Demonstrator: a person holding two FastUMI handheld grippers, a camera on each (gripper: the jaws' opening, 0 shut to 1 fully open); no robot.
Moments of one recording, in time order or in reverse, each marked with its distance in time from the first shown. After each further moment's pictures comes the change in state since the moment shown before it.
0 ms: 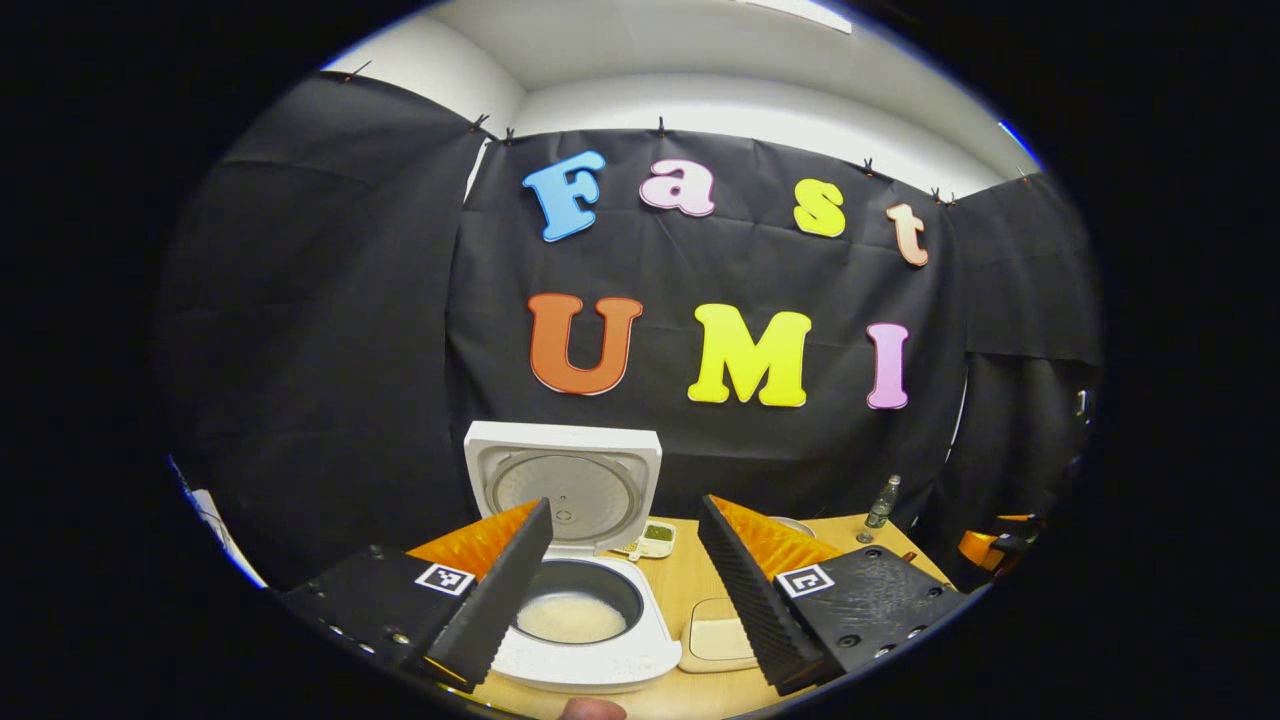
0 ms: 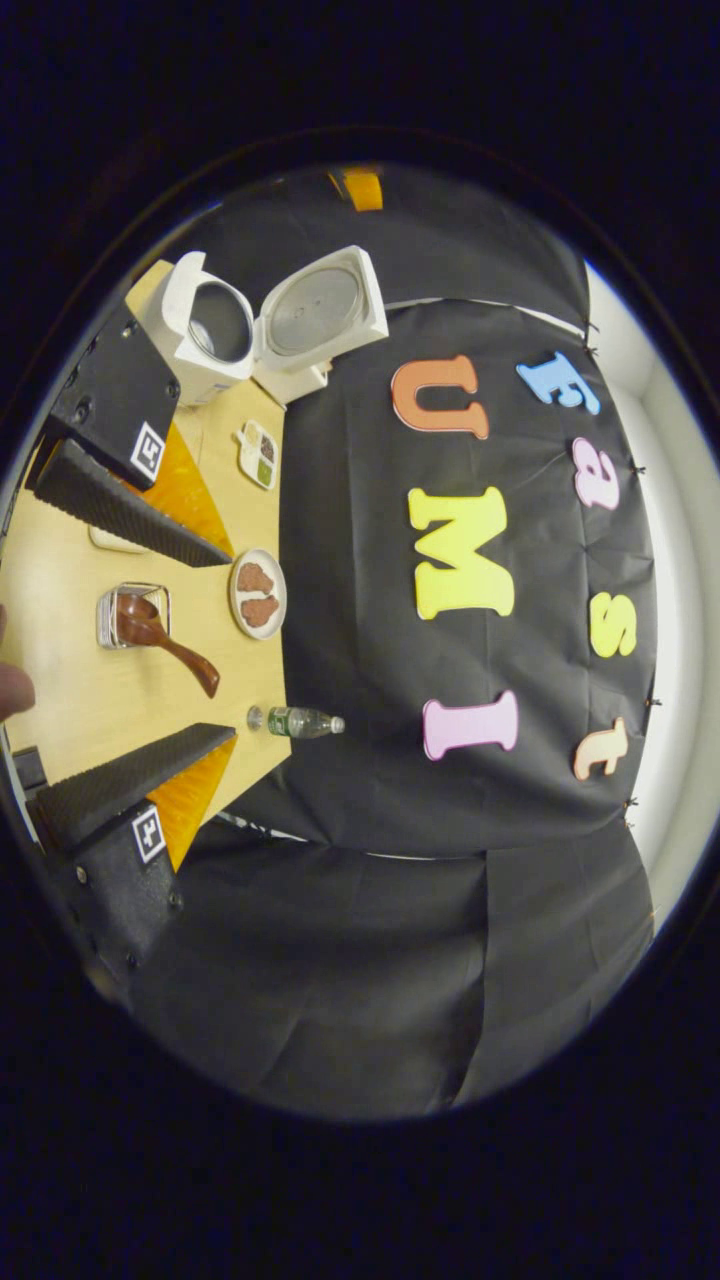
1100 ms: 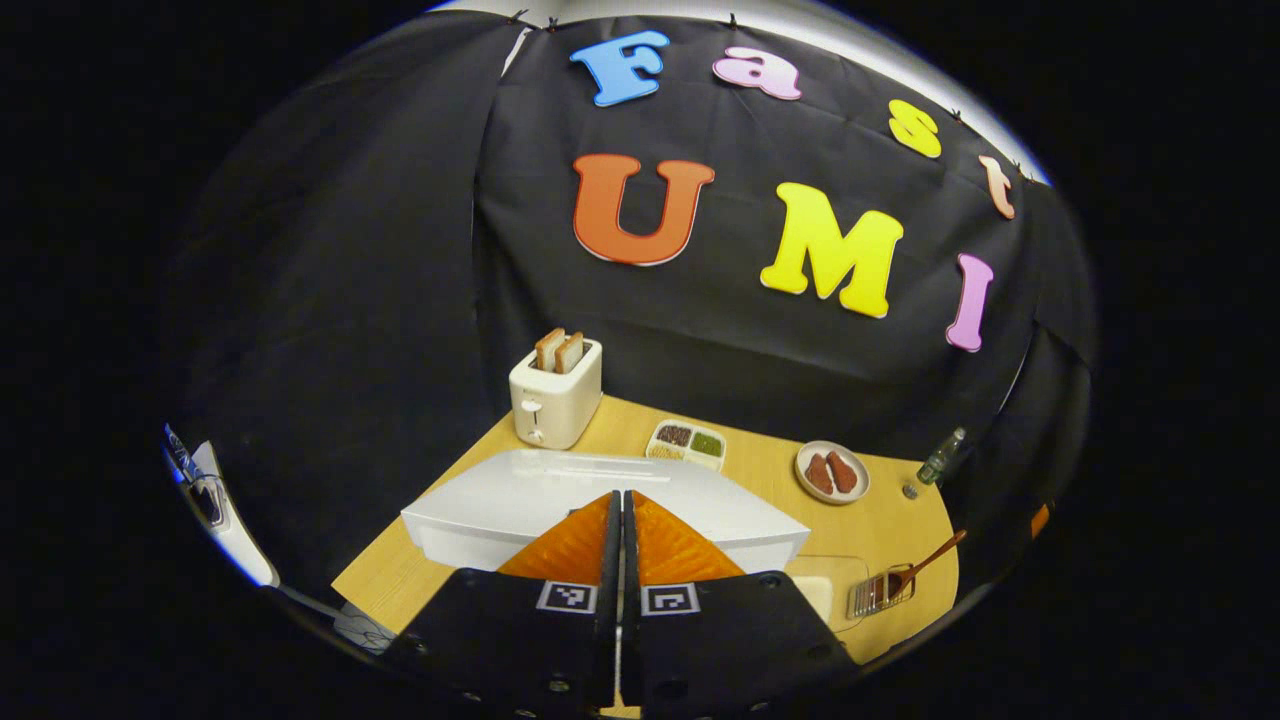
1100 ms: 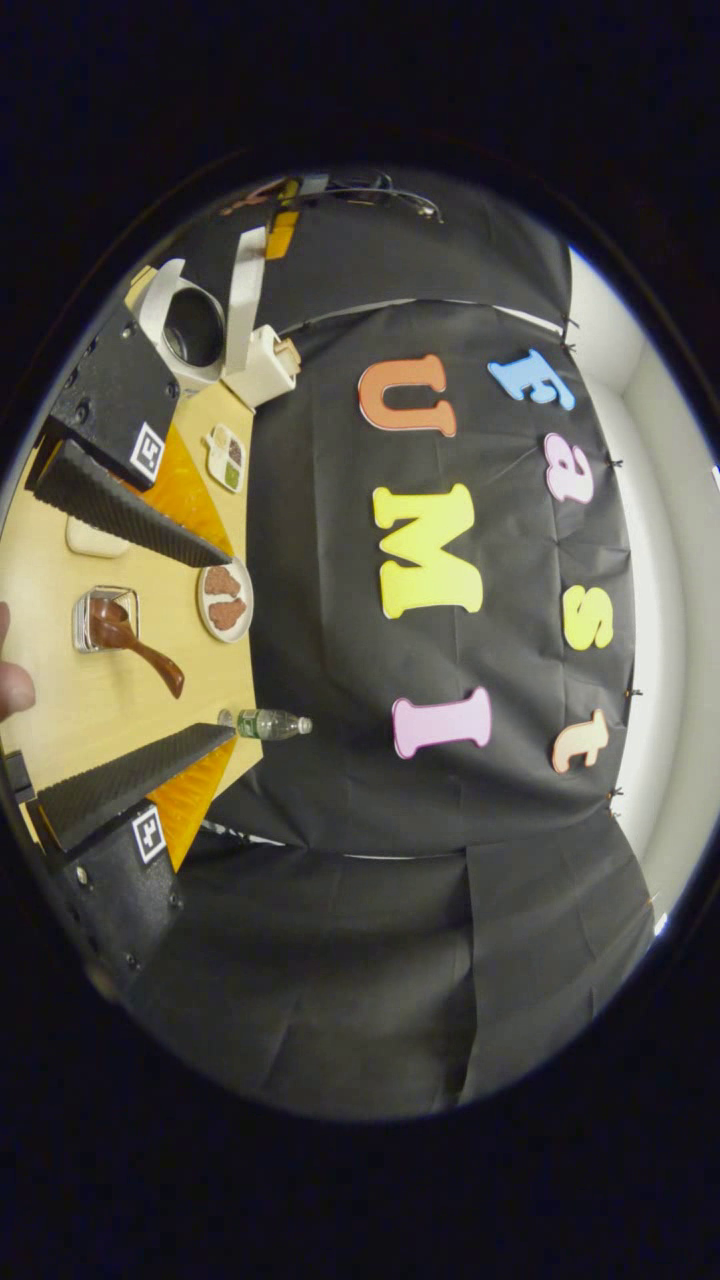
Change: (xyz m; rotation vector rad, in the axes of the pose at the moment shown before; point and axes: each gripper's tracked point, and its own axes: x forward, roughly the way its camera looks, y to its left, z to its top) left arm 0.093 0.057 -0.083 -0.100 0.364 0.105; right arm -0.001 0.007 0.041 0.005 -0.108 0.019
